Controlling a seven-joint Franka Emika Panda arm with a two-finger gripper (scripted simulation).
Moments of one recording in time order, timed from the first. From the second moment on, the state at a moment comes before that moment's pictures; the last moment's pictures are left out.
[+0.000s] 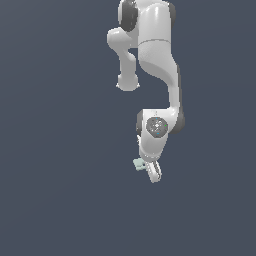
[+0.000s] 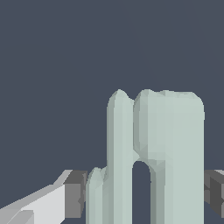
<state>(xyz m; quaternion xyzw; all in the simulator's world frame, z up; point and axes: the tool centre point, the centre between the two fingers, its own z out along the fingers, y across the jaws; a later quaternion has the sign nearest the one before) 0.050 0.089 0.012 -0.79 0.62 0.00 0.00</state>
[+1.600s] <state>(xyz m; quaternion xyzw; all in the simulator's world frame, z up) 0.080 -0.129 0.121 -0.79 0.62 0.00 0.00</state>
